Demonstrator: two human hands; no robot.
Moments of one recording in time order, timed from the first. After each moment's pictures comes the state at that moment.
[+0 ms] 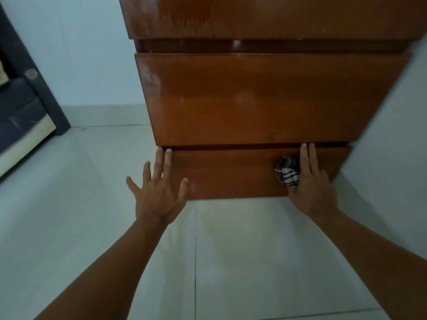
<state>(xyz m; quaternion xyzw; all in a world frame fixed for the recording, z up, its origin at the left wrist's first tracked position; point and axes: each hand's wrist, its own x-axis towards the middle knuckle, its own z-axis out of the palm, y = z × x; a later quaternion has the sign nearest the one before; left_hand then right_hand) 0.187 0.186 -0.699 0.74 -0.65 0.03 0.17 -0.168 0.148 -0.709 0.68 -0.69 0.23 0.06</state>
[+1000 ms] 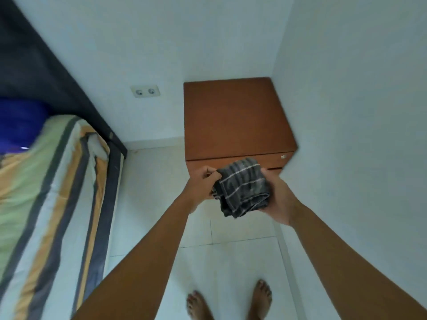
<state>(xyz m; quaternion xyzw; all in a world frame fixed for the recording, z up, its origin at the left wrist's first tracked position) 0.139 0.303 0.029 0.61 -0.42 -0.61 0.29 -0.083 0.325 0.026 0.20 -0.52 0.35 -0.76</state>
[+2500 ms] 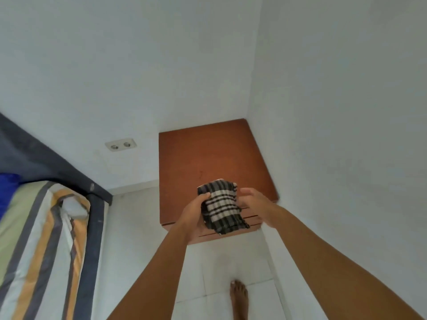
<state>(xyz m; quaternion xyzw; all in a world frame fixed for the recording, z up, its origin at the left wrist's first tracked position) 0.044 0.134 0.042 0.57 -0.18 -0.74 0.31 -0.161 0.129 0.052 0.38 -0.64 0.20 -0.64</state>
